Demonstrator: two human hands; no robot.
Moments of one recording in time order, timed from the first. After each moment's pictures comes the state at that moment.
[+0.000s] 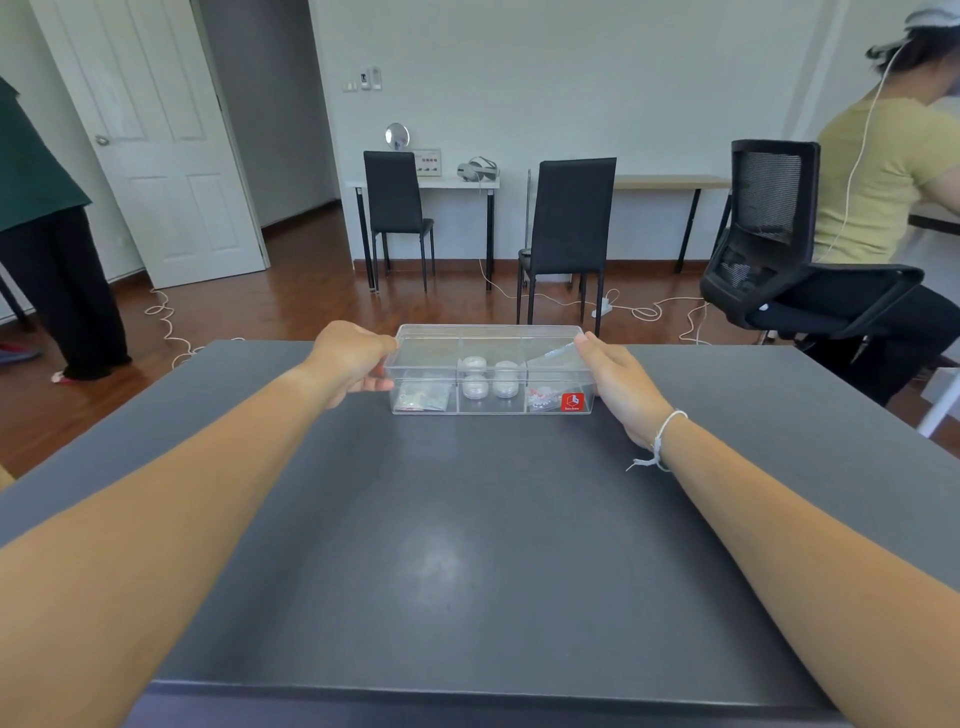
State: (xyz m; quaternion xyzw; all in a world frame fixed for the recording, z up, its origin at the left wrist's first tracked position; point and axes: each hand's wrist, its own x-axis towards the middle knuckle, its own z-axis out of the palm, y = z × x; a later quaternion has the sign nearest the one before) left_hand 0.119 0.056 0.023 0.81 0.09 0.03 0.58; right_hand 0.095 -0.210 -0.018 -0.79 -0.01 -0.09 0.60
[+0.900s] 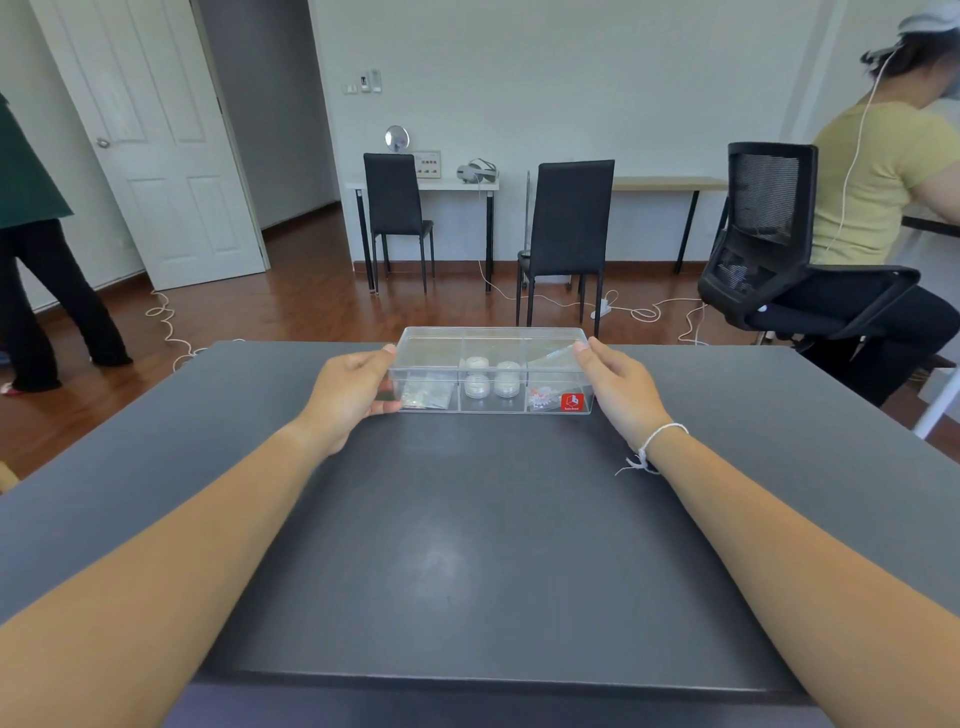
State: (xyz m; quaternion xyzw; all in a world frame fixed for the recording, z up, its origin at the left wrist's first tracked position) left_hand 0.097 0.060 -0.012 0.74 0.02 0.06 0.67; right_hand 0.080 -0.211 -0.024 -0.80 0.02 -0.14 0.58
